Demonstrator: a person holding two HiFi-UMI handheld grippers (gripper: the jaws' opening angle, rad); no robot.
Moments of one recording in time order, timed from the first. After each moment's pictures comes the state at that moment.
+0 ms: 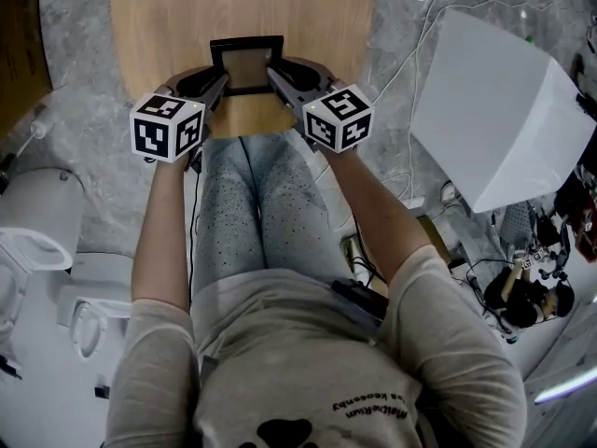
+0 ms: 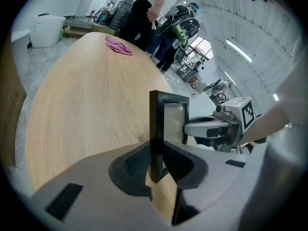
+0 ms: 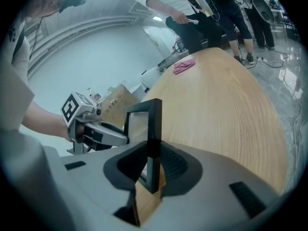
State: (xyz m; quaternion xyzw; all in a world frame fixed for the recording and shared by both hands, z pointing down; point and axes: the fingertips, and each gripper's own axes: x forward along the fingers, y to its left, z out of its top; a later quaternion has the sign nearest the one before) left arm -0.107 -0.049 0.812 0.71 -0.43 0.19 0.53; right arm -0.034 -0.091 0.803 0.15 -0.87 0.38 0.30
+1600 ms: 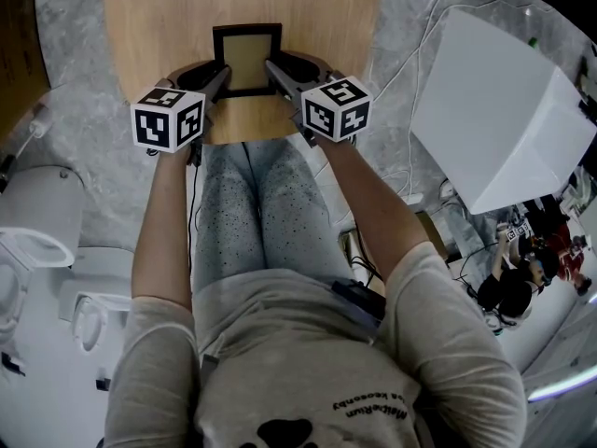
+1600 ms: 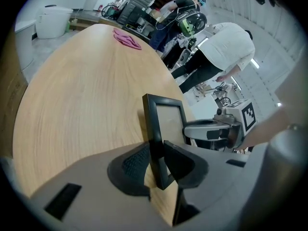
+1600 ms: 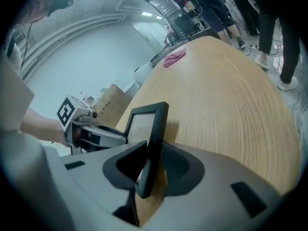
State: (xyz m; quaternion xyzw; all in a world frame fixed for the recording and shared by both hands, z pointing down) left arm -0.114 -0.066 0.835 0.68 -0.43 0.18 0.56; right arm -0.040 -0.109 0.830 0.16 -0.84 0.42 0.31
